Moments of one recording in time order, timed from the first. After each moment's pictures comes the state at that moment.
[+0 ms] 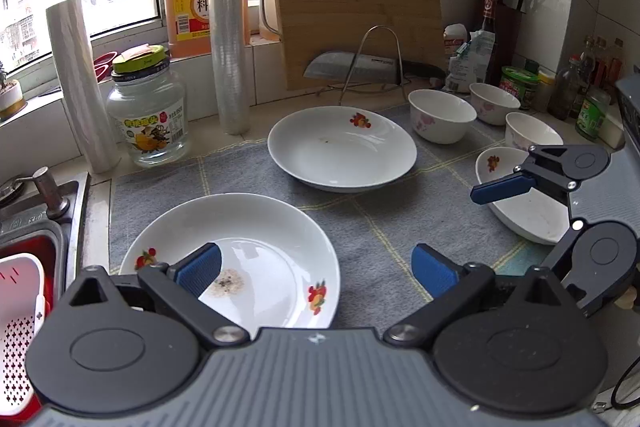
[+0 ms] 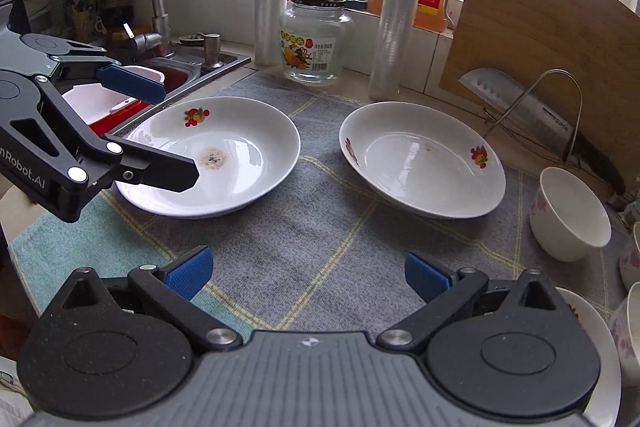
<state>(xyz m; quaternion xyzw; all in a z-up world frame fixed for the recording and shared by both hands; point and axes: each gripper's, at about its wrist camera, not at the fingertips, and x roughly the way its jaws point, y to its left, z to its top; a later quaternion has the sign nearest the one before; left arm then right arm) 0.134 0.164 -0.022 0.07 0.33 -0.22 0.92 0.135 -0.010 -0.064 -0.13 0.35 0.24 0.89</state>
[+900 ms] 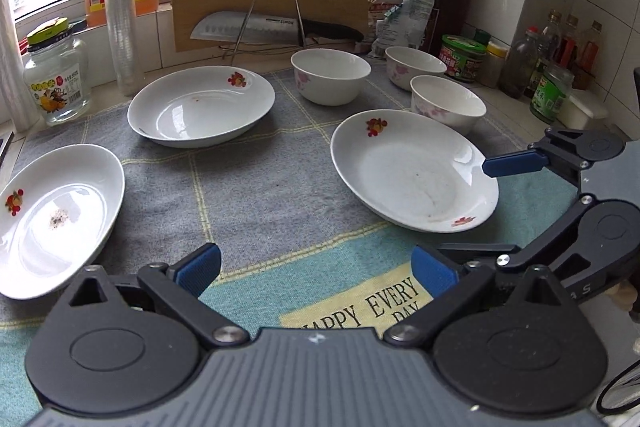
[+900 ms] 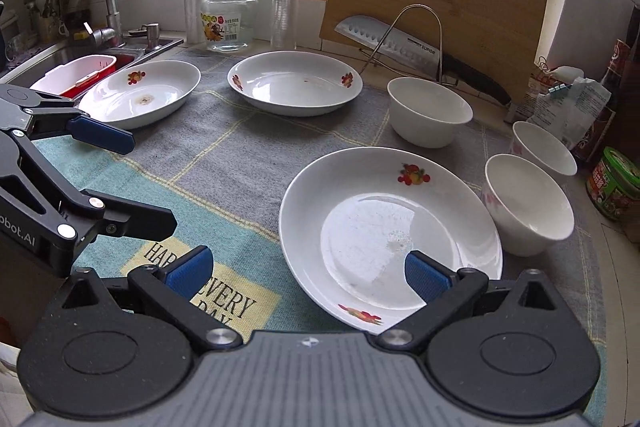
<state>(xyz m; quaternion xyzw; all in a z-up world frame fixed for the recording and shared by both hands) 0.074 0.026 -0.045 0.05 0.38 -0.23 0.90 0.060 -0.159 -0.060 -0.12 0.36 0.18 0.91</state>
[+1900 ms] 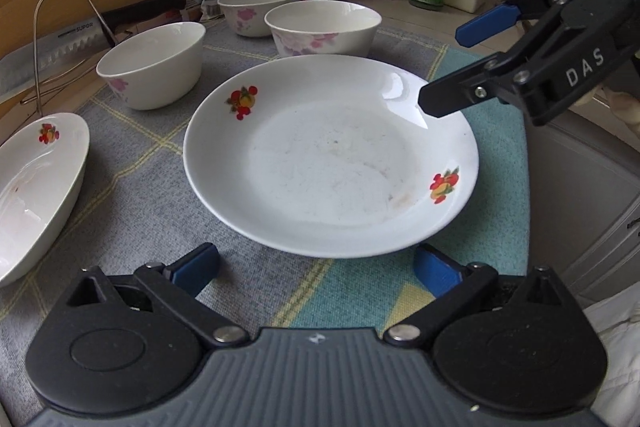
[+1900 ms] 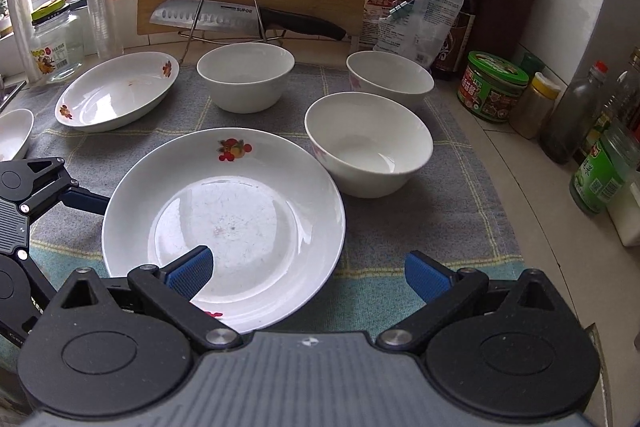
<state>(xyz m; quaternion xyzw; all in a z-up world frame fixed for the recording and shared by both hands) 0.147 -0.048 -0.104 0.21 0.36 -0.45 0.79 0.097 -0.225 -0.061 -0.03 0.41 -0.03 0.91</state>
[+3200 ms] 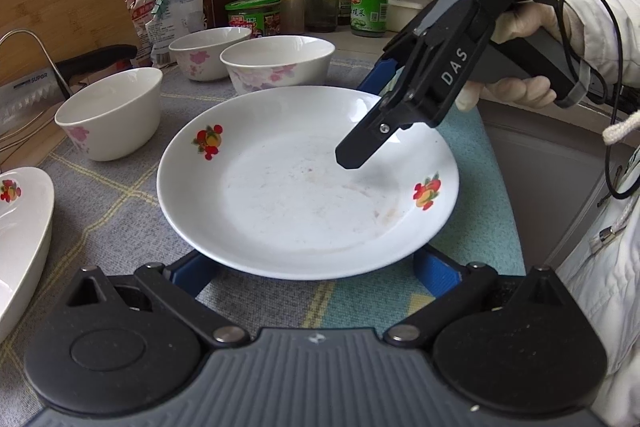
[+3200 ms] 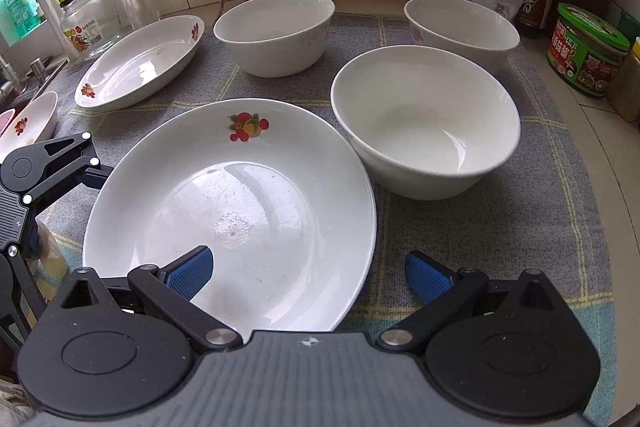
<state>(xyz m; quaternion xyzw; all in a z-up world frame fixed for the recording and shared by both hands) 0.158 -0.037 -0.114 0.21 0.28 -0.55 0.76 0.159 -0.261 -0.099 0.01 0.47 0.10 0.88</state>
